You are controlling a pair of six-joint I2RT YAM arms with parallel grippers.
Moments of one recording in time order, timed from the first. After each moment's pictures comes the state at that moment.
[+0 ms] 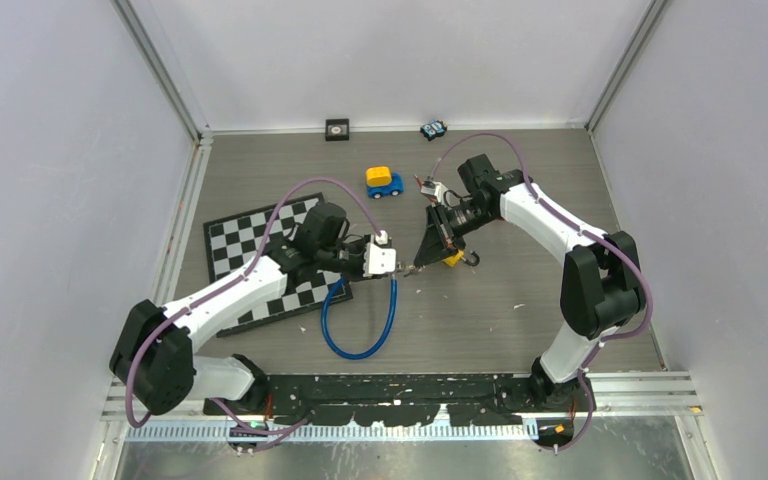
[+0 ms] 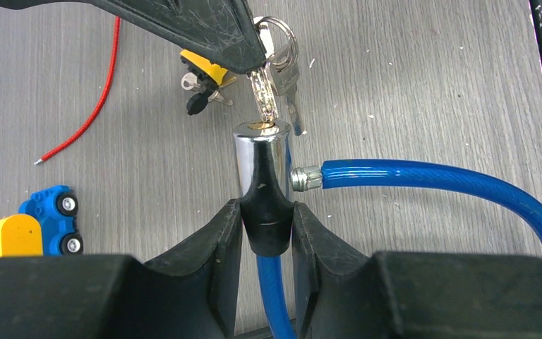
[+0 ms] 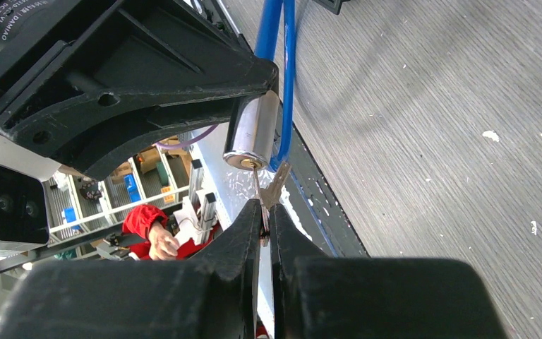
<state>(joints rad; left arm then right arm) -0.67 1.30 0.87 -0.24 0.65 0.84 0.39 1.70 1.31 -0.88 -1.03 0.13</state>
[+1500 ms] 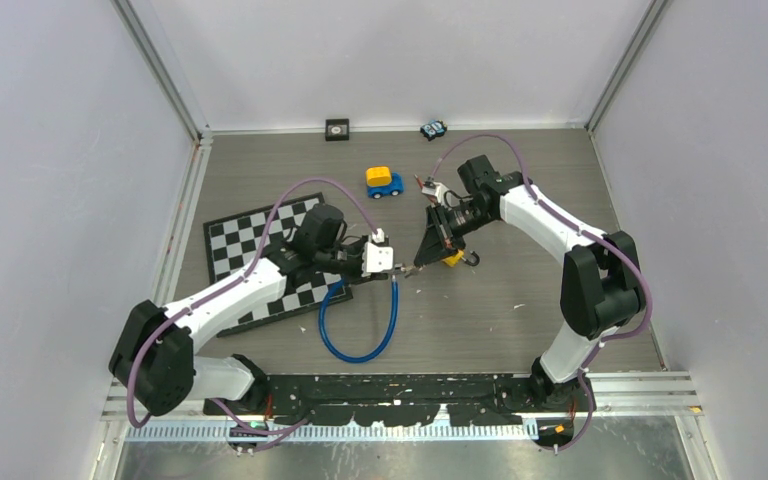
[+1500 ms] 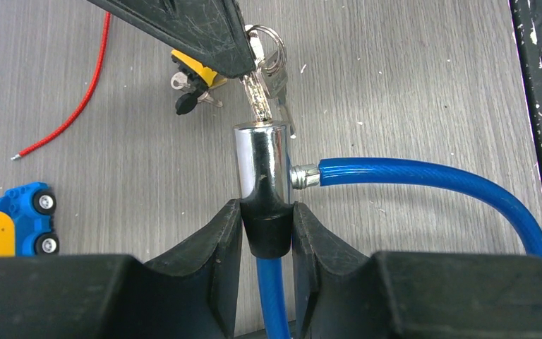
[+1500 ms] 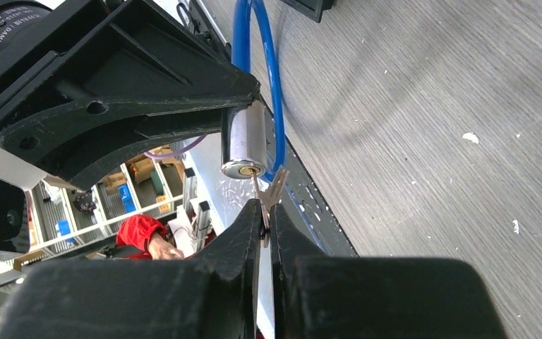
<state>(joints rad) -0.66 1.29 0.85 -0.21 0.68 0.79 0.39 1.70 1.30 -0.85 -0.99 0.16</state>
